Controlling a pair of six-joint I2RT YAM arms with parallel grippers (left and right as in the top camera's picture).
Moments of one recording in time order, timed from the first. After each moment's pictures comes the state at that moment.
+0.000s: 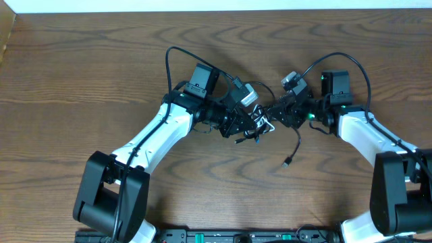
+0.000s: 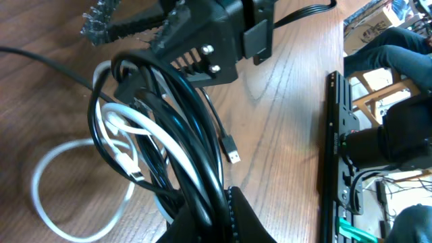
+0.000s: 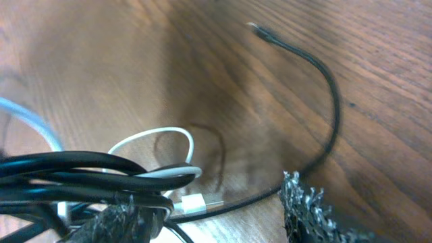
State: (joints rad) left arm -0.44 1.72 1.13 -0.49 0.92 0.28; right arm 0.10 1.71 0.89 -0.13 -0.72 -0.35
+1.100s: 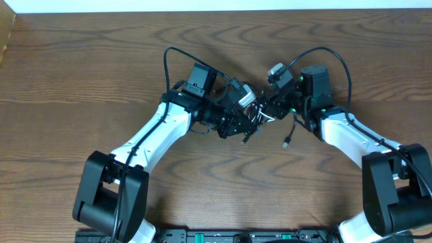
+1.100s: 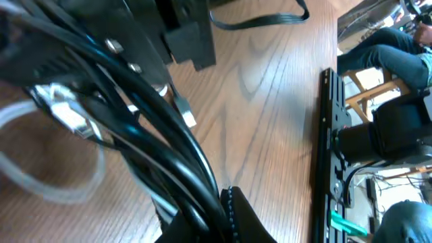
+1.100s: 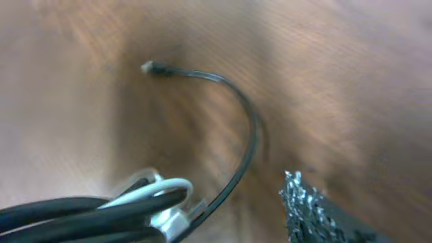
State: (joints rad) left arm -0.43 1.72 1.13 -0.55 0.94 0.31; right arm 0.24 1.73 0.88 0.13 -0.44 -0.22
